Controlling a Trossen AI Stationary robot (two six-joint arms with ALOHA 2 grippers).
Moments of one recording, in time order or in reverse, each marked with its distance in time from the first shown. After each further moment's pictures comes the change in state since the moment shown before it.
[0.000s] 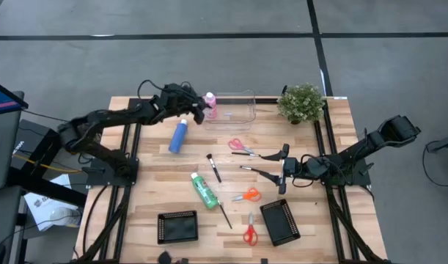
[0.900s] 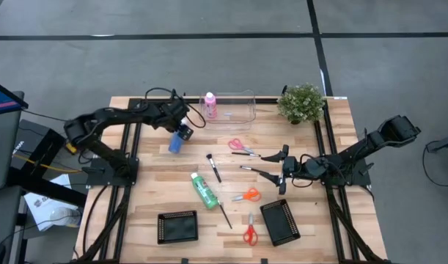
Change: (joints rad) left arm 0.008 0.110 0.000 -0.645 -0.095 -0.243; right arm 0.000 0.000 0.000 -0.040 -0.002 0.103
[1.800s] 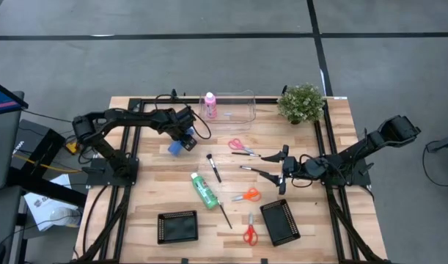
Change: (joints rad) left arm -0.094 0.075 -0.001 -0.002 0.077 0.026; right arm 0.000 0.000 0.000 -0.015 0.003 0.000
